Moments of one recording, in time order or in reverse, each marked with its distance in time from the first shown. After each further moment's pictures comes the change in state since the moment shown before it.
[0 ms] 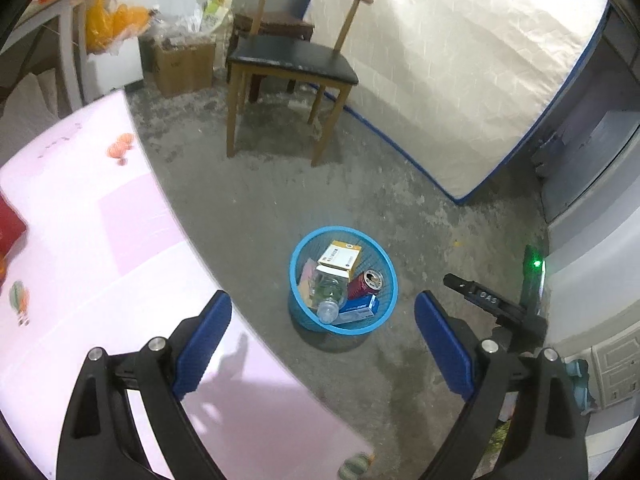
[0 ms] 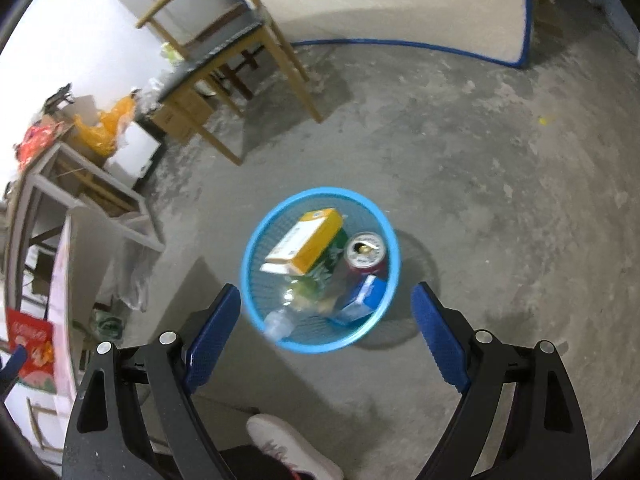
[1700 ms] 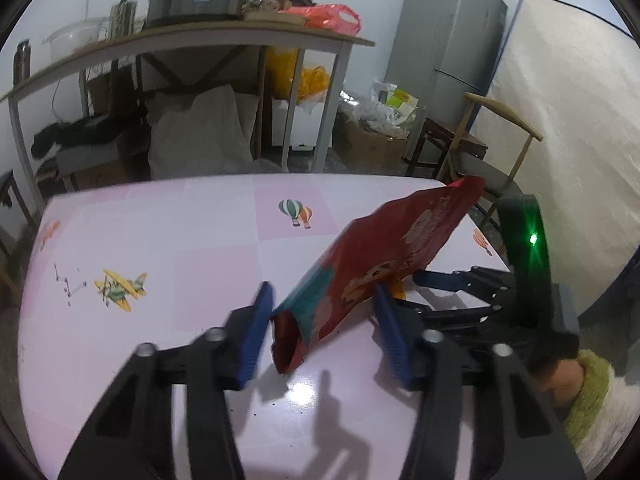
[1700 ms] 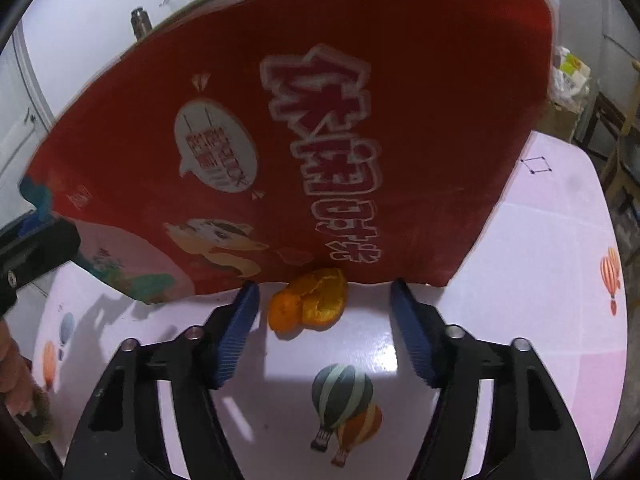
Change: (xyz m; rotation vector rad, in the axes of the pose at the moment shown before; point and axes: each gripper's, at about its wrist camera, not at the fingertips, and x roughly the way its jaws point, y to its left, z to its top) left arm -0.164 0.338 -0.074 -0.295 -0.345 0.389; right arm 0.086 0.541 -0.181 -1.107 0.152 0.424
